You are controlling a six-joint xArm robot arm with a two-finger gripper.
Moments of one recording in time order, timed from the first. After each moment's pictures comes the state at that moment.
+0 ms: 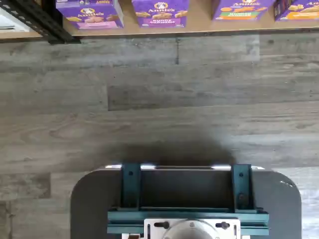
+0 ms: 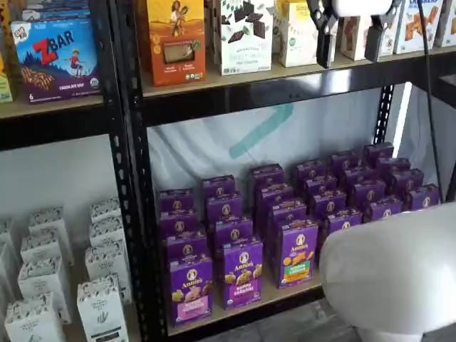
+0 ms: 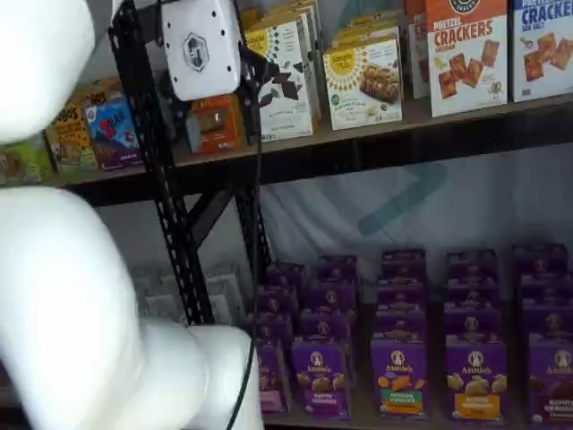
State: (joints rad) arm 0.01 -0.85 -1.14 0.04 1.99 0.03
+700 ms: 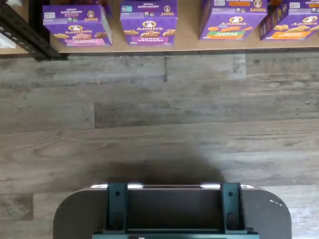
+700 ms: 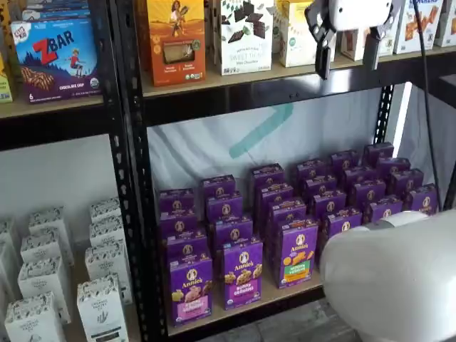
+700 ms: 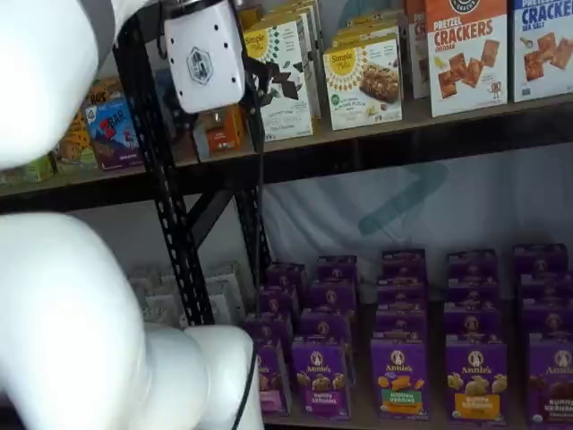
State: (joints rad) arm 0.06 -0.91 -1.05 -0.01 1.90 0.06
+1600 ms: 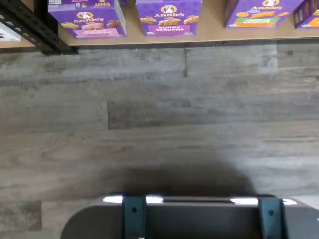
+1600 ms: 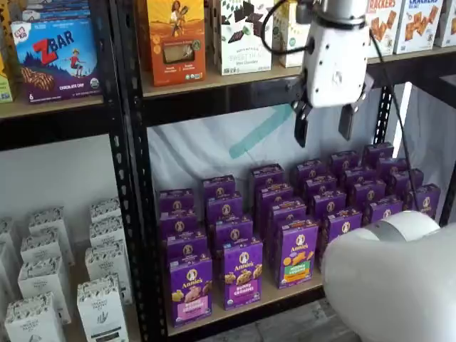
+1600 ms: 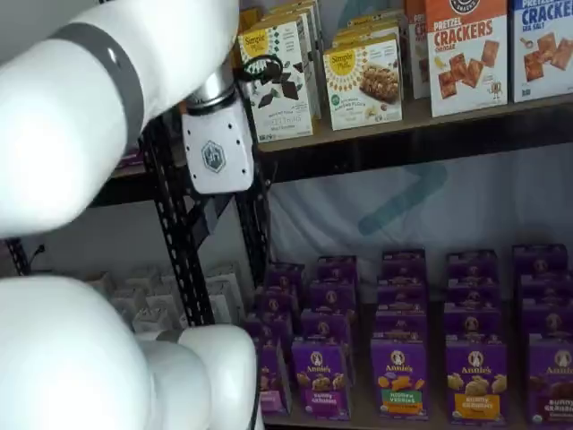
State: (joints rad) arm 0.11 -1.03 -0.68 0.03 1.64 0.12
